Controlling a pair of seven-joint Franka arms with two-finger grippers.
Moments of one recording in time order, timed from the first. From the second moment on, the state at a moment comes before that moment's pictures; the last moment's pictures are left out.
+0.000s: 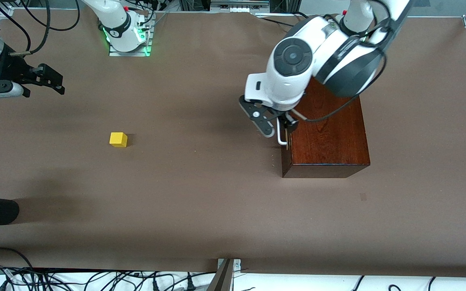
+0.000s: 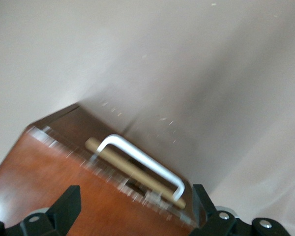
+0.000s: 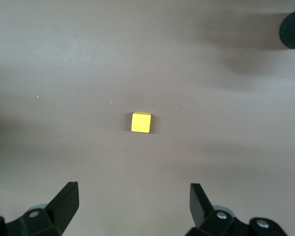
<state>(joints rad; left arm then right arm) -0.16 0.51 -0.57 -1.26 0.21 1.55 0.15 0.07 -0.10 -0.01 -1.77 0.01 1.67 -0.04</state>
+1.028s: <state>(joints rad) 0.21 0.36 -0.39 -1.20 0.15 1.46 0.14 0.06 -0.07 -0.02 -1.76 0.01 1.70 -0.04</state>
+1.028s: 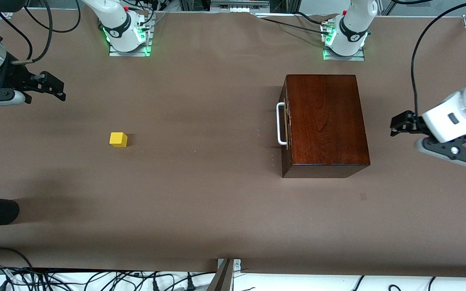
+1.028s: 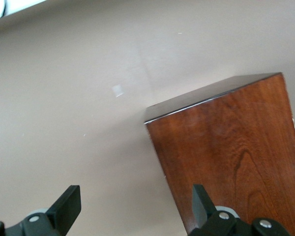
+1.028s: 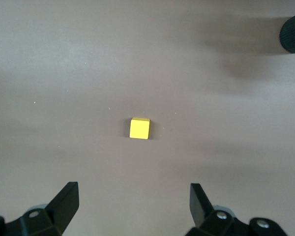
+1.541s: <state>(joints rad) -0.03 -0.02 0.01 -1.67 0.04 1.55 0.01 0.06 -0.06 -0.02 -1.76 0.01 1.71 -0.04</state>
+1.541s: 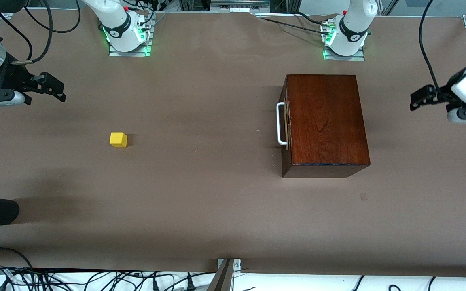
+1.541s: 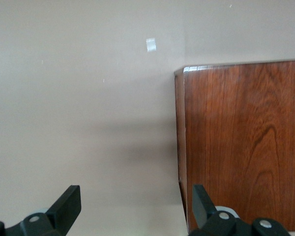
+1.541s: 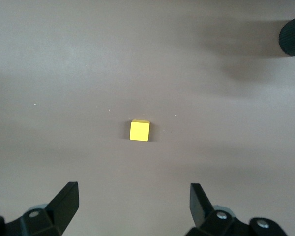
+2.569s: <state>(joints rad) -0.12 -0.03 0.08 -1.71 0.04 1.62 -0.01 0.06 -0.06 -0.02 -1.76 0.01 1.72 -0.04</state>
